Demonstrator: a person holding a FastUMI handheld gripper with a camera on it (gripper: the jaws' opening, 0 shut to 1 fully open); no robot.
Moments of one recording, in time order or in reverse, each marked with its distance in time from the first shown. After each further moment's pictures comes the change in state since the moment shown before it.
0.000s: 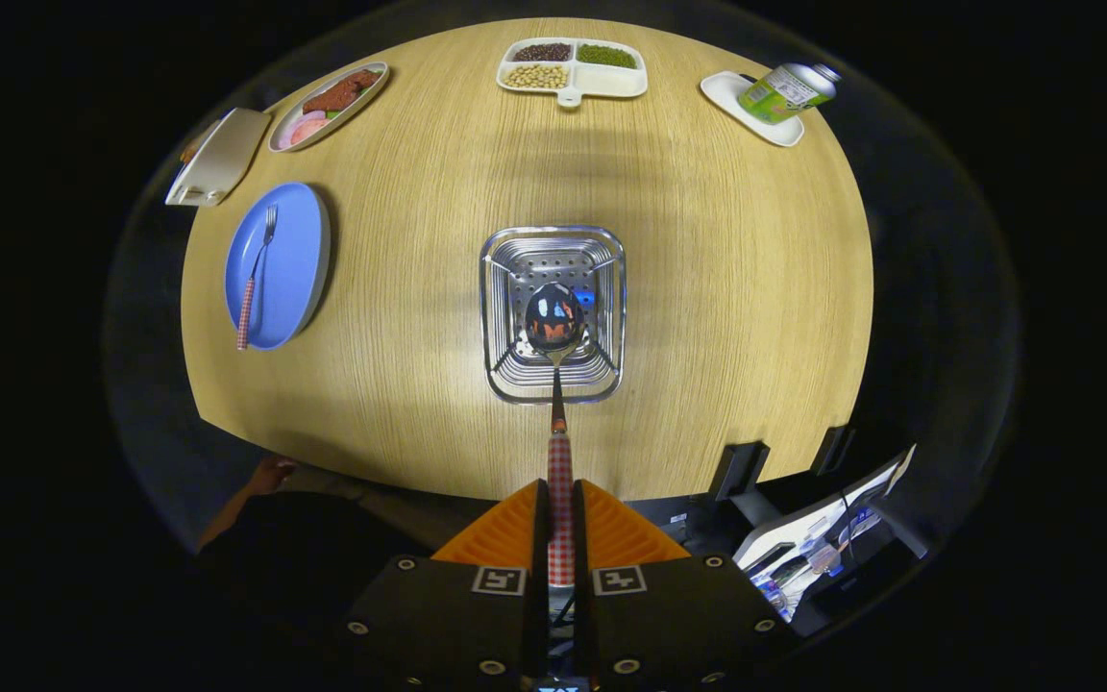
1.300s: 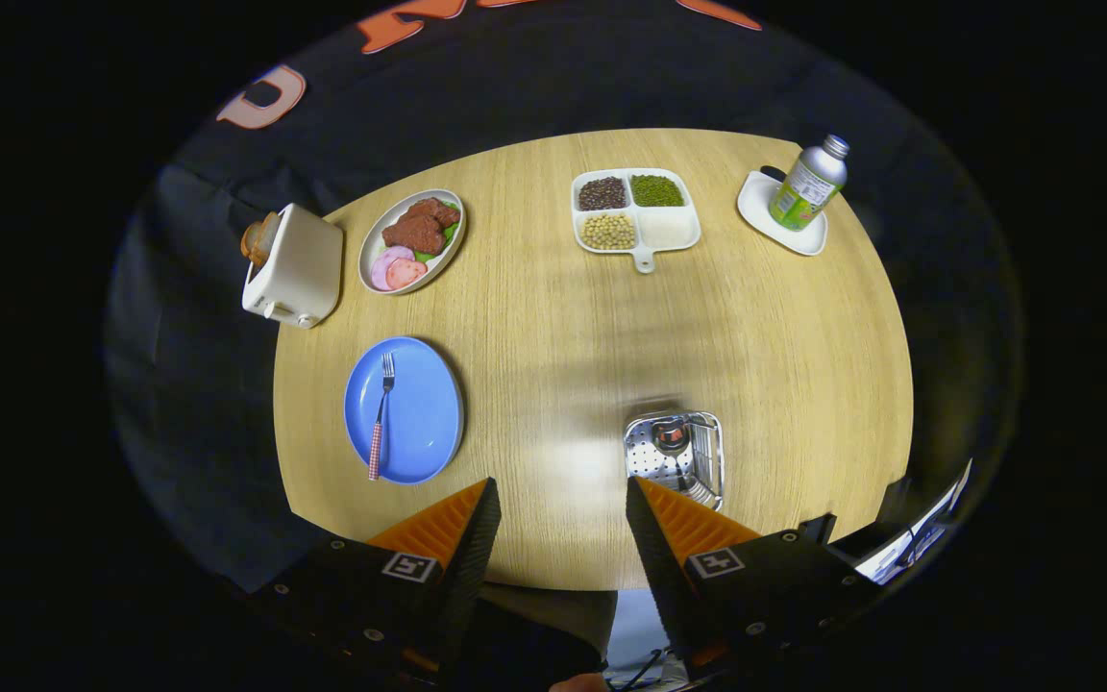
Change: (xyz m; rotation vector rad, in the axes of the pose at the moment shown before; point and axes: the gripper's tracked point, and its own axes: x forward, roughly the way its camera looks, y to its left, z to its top) arm -0.068 0.091 0.090 0.067 -0.412 0.209
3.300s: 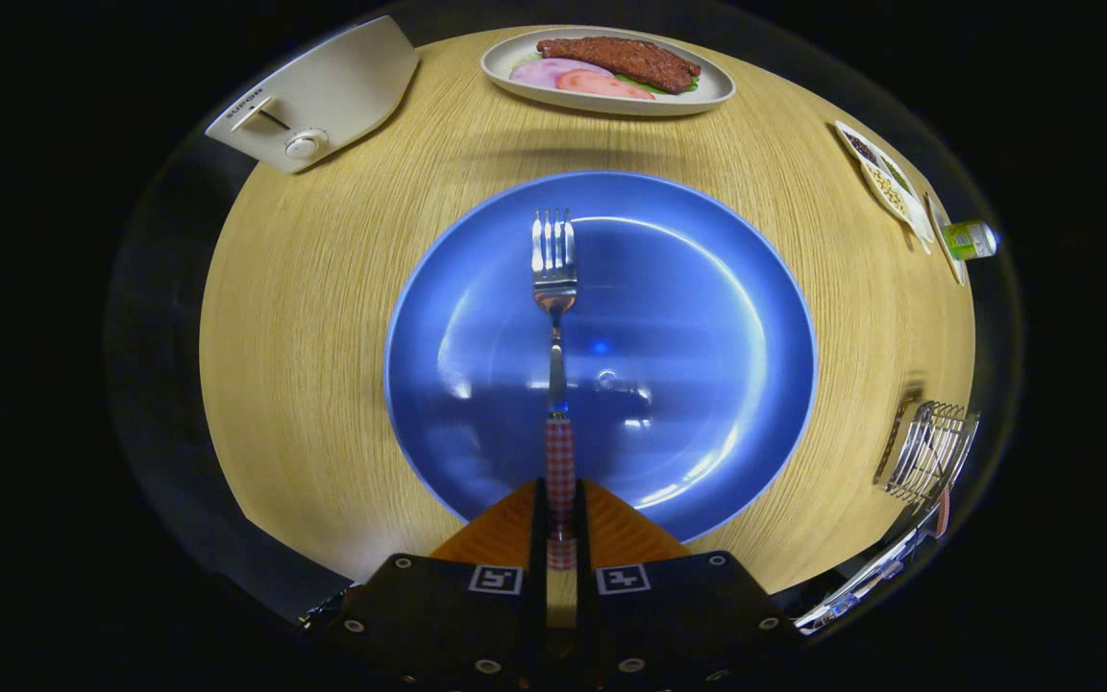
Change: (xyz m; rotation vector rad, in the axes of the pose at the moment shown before) arm 0.180 0.217 -0.064 -0.127 0.225 -0.120
